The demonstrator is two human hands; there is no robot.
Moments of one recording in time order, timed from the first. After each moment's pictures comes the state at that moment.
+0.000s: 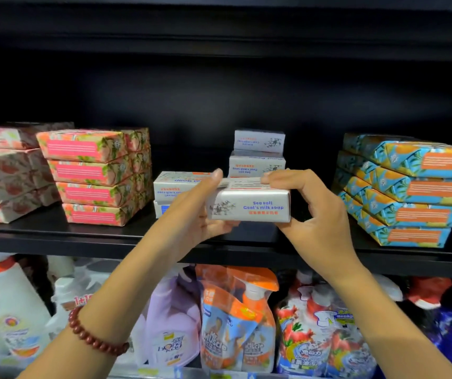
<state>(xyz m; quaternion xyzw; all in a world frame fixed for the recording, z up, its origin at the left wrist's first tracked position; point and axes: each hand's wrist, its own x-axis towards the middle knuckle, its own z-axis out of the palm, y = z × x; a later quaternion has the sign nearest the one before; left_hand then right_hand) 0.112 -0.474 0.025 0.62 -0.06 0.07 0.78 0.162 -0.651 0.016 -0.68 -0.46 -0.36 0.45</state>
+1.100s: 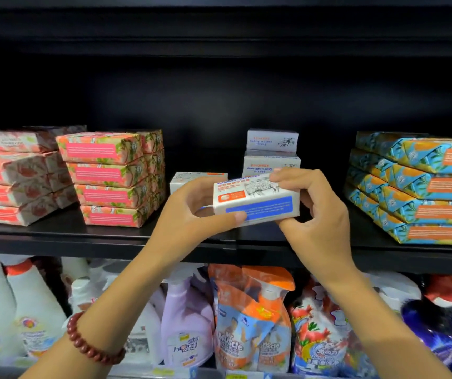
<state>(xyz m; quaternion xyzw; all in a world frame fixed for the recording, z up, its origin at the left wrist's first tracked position) 0.102 -0.441 0.011 0.76 -0.15 0.25 0.58 0.153 -0.625 0.005 -0.66 -0.41 -0.36 0.52</state>
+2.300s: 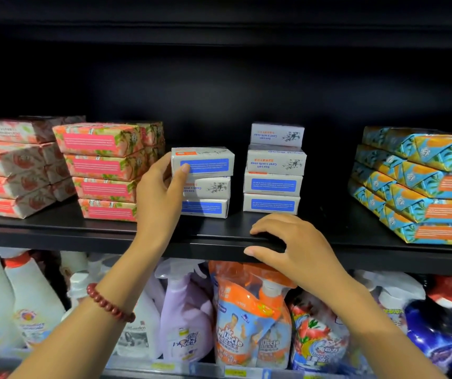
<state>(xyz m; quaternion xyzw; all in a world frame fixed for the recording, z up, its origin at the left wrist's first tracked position) 0.143 -0.404 0.004 0.75 -0.01 0.48 0.46 0.166 -0.624 -0.025 -0.85 -0.40 -0.21 0.27</state>
